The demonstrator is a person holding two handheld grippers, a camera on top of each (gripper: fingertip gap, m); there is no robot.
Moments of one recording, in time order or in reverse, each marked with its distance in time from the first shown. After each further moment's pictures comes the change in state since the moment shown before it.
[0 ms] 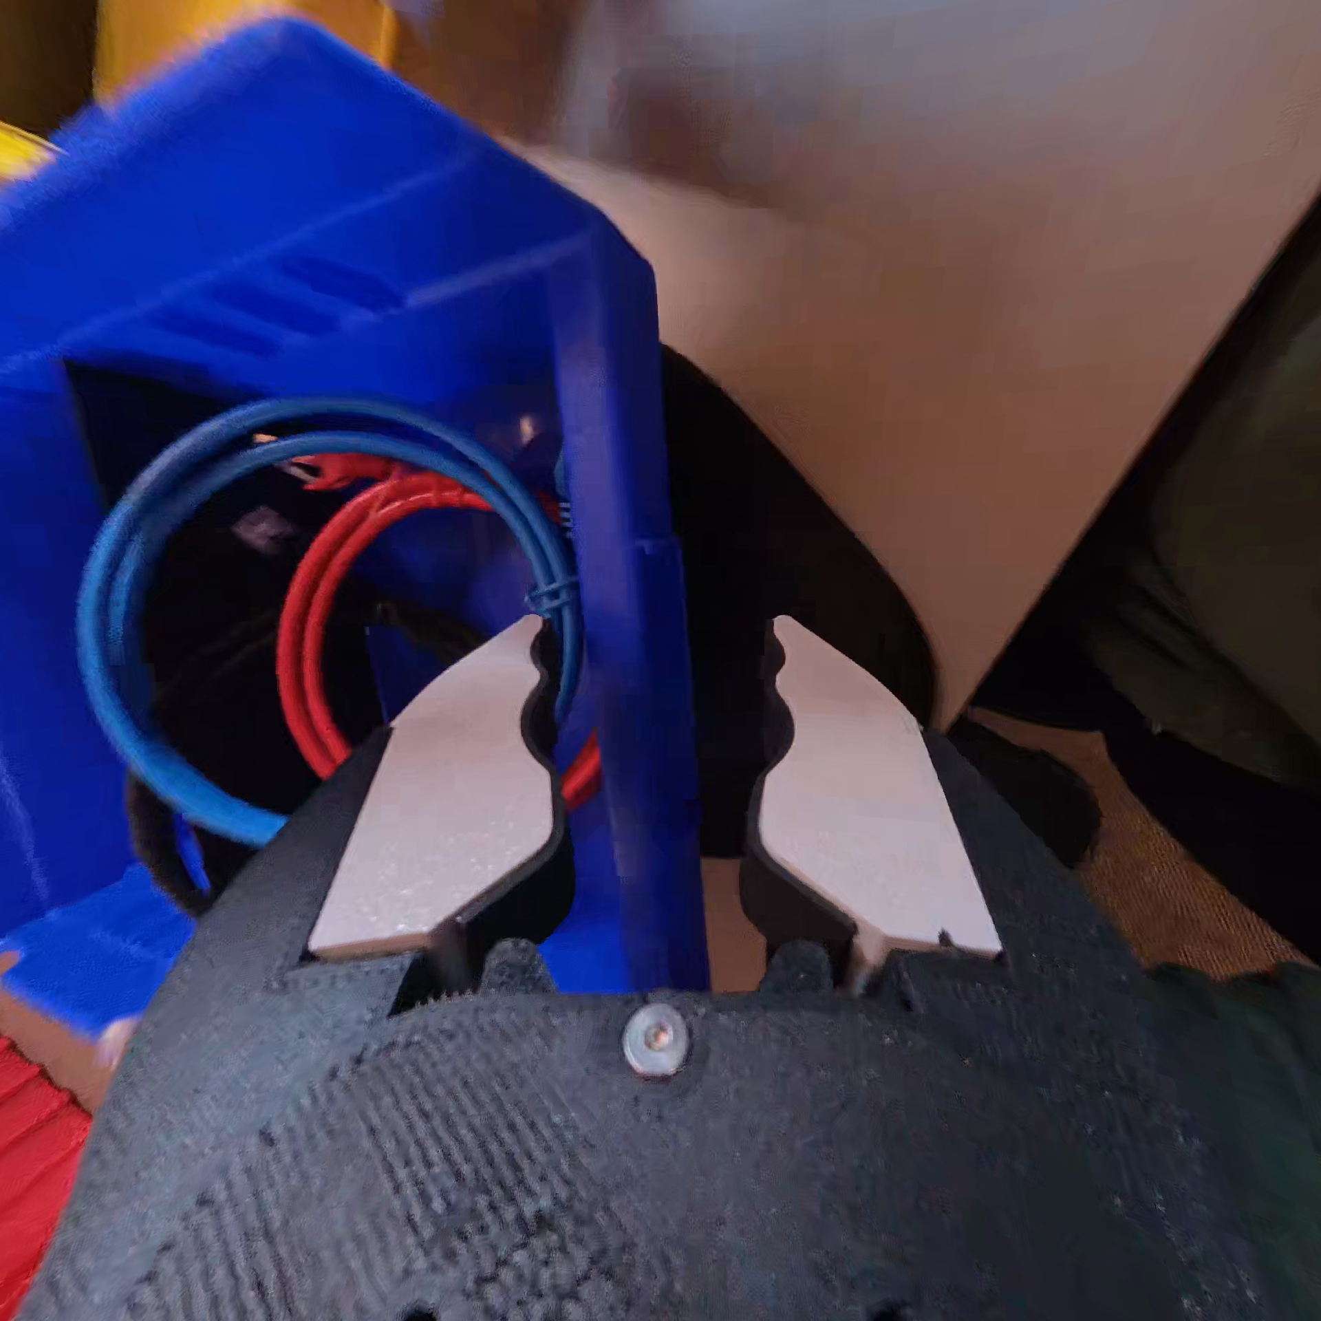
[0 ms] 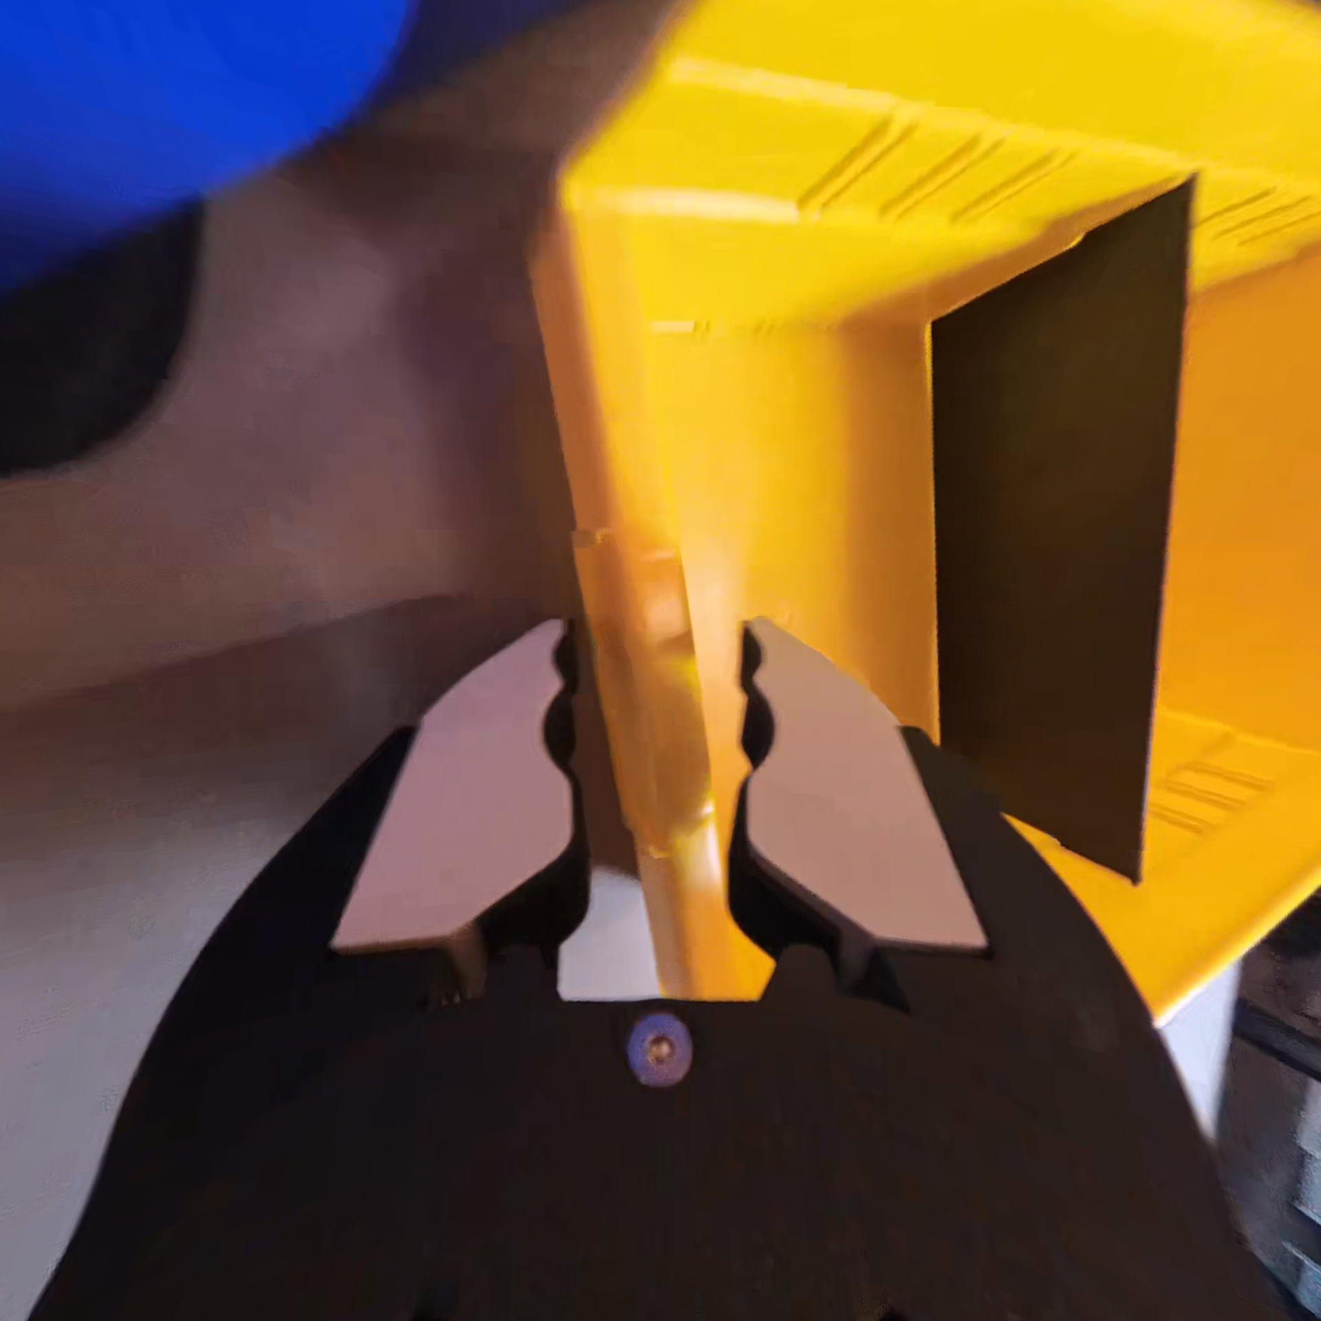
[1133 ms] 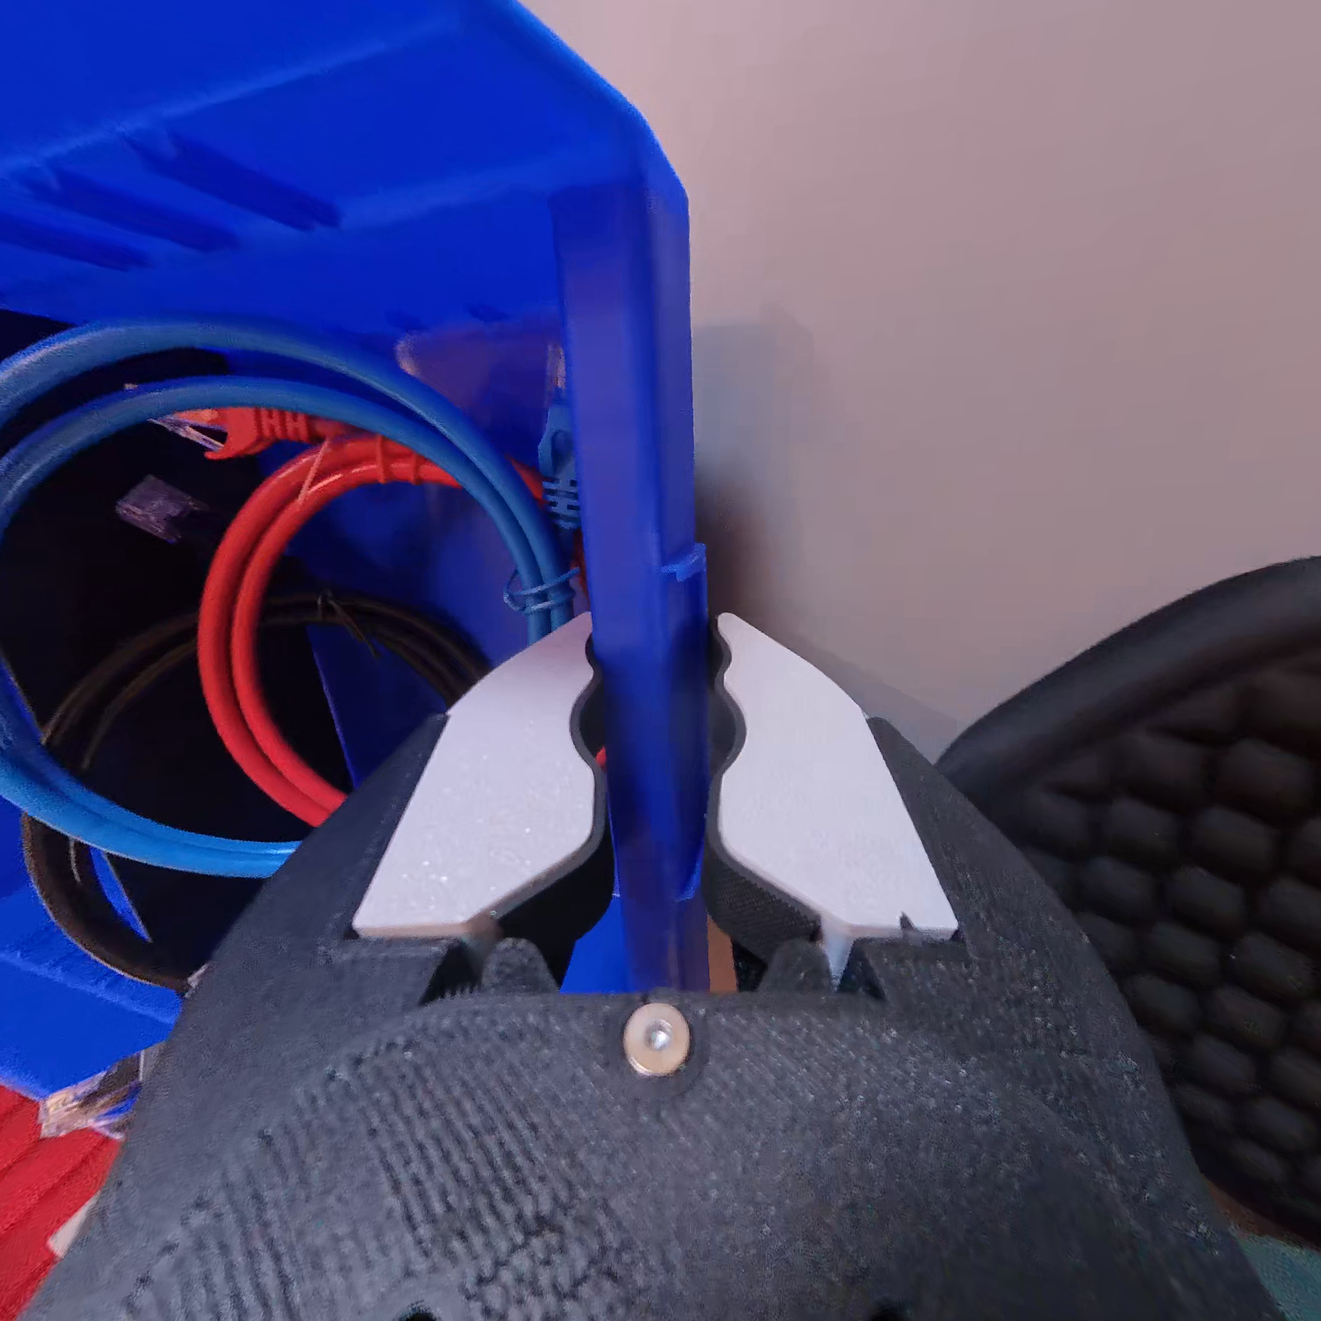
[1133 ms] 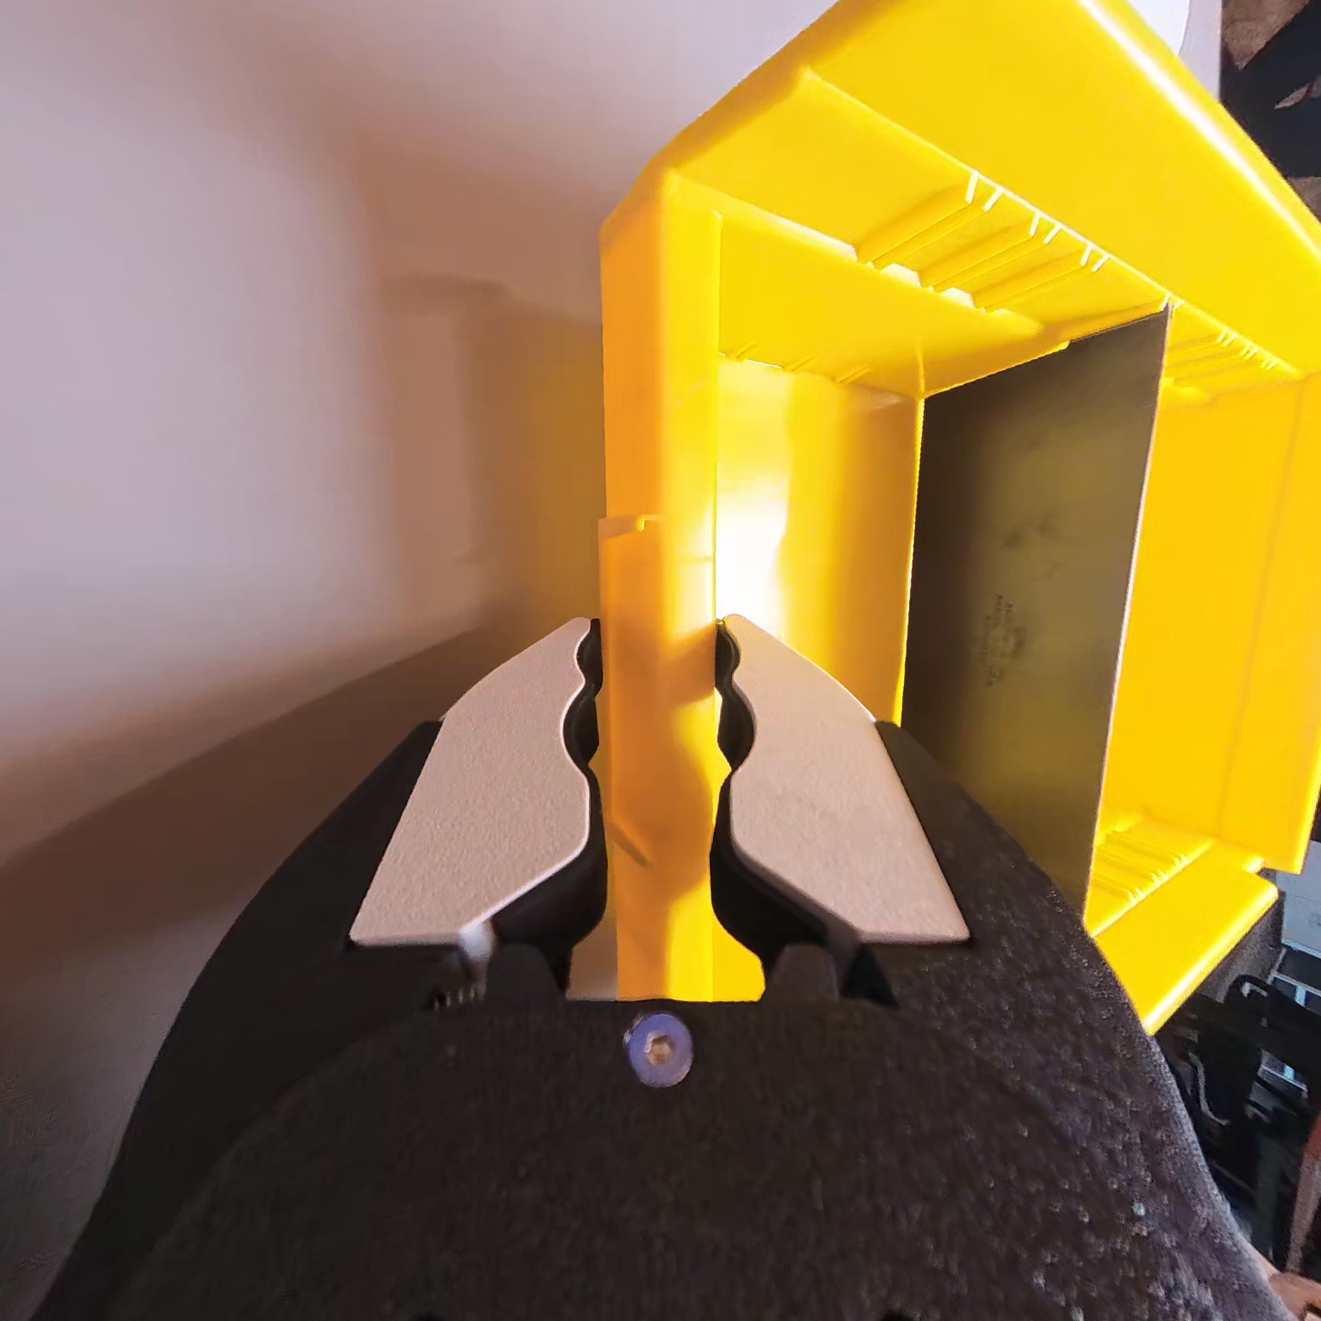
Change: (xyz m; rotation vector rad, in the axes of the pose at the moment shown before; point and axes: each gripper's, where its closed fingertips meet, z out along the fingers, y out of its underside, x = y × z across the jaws) left arm -0.154 -0.036 0.114 -0.123 0.018 0.060; right arm 0.083 0.306 -0.077 -0.100 0.170 0.147
